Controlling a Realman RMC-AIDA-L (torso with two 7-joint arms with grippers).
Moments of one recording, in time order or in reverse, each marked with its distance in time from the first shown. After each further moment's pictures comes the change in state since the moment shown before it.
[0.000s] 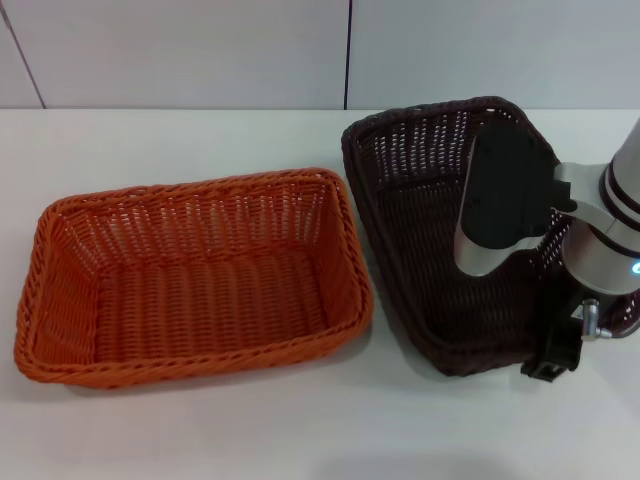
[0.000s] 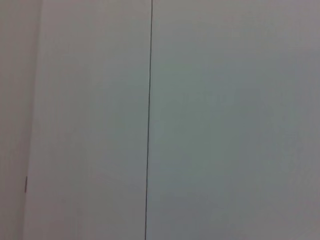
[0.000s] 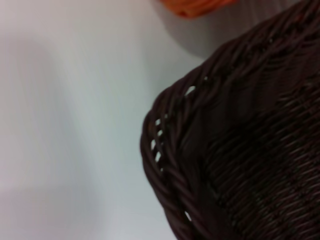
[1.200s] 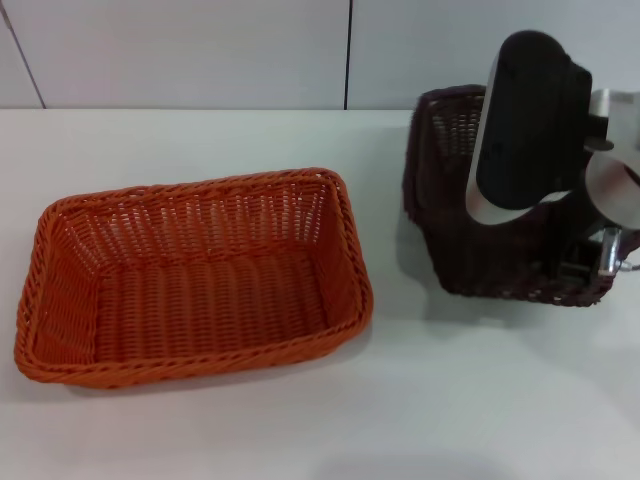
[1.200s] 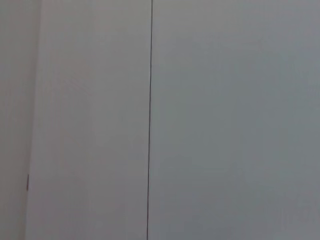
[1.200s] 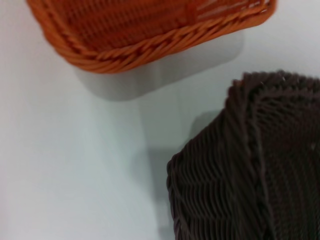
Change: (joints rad) left arm 0.006 0.001 0.005 0.008 0.001 0.002 -0.003; right arm -0.064 0.002 -0.046 -0.401 -0.156 -0.065 0.054
